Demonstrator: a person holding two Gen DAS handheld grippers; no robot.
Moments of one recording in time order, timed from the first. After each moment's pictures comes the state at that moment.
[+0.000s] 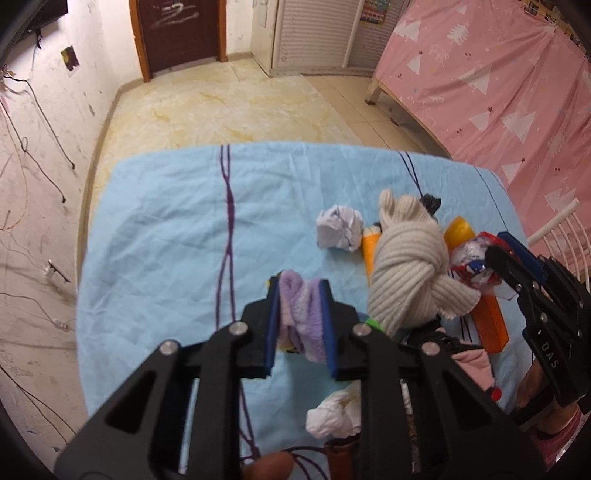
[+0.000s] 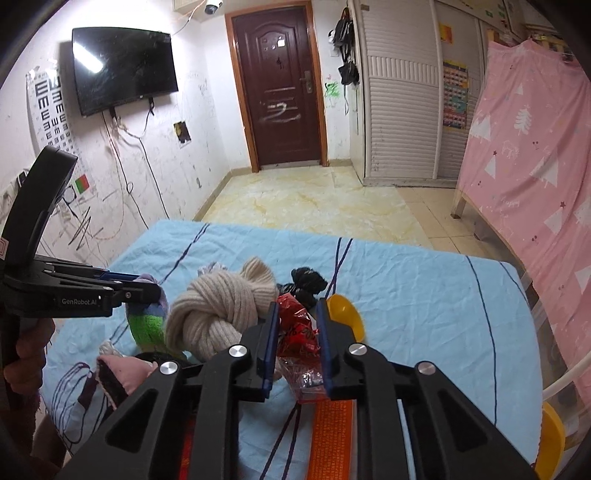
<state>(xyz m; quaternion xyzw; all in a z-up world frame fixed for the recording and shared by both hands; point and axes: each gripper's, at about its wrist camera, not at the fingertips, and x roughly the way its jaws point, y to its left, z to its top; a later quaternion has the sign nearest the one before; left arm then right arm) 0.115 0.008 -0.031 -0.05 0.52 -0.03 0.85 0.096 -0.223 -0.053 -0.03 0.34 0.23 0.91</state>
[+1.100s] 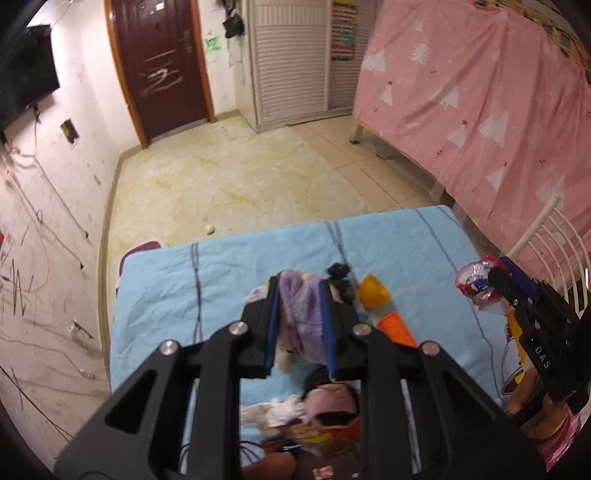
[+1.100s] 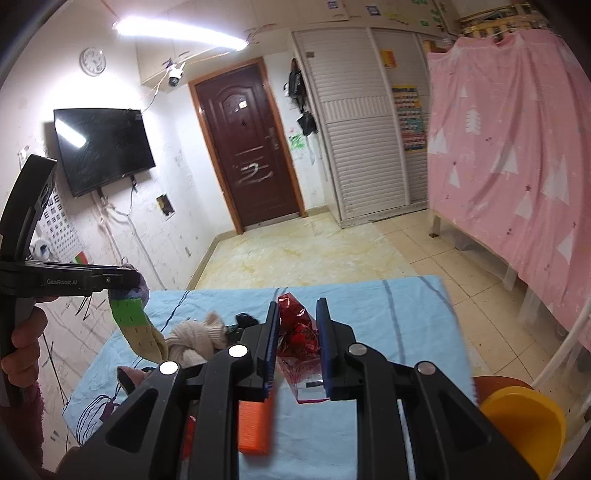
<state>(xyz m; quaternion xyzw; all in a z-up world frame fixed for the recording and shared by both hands) 0.105 -0.085 0.064 0.02 0.44 -0.04 0.90 0.055 -0.353 -0.011 0.08 0.25 0.19 0.95</state>
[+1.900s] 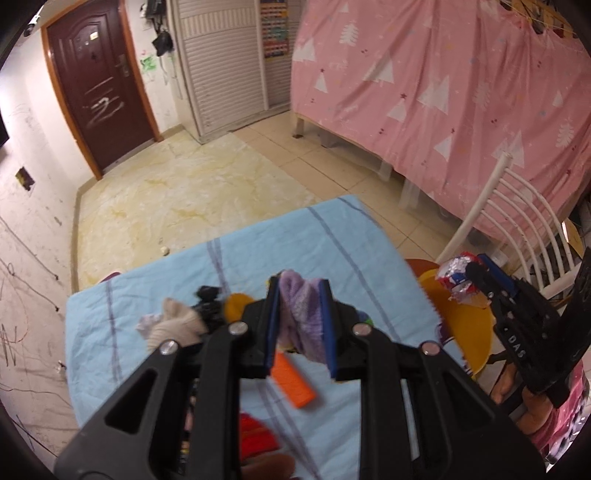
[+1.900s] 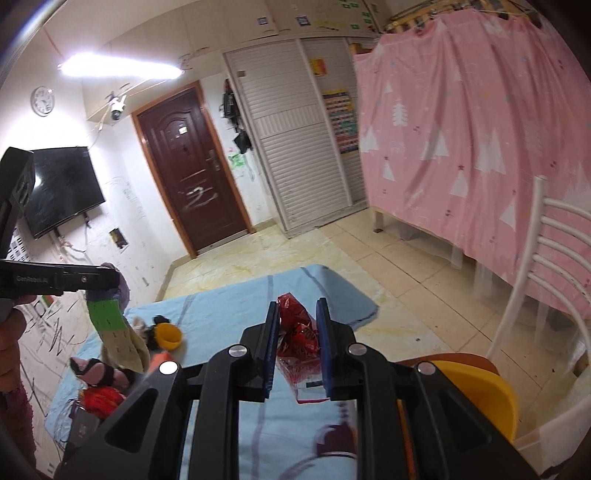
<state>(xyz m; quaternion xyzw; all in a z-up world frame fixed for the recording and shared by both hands) 0.109 -0.225 0.061 0.07 0.44 -0.13 0.88 0.021 -0.486 -0.039 0.13 0.24 0.09 0.96</state>
